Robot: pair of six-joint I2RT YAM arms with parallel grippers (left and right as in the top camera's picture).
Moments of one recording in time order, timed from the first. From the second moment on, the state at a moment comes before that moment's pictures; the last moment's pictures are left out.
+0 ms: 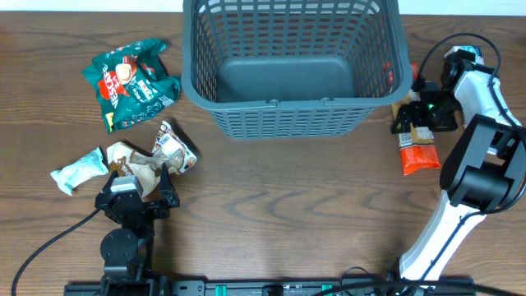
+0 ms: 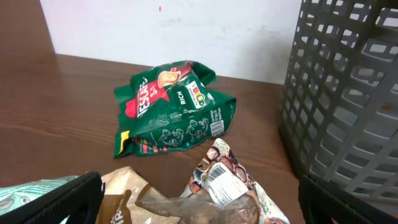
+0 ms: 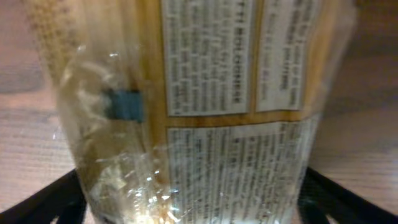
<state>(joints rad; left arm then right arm) -0.03 0.01 0.05 -0.18 -0.11 -0.11 -0.32 2.24 1.69 -1.04 -0.06 -0.35</state>
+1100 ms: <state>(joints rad) -0.03 0.01 0.05 -0.18 -0.11 -0.11 -0.31 1.89 2.27 -1.22 -0.02 -0.04</state>
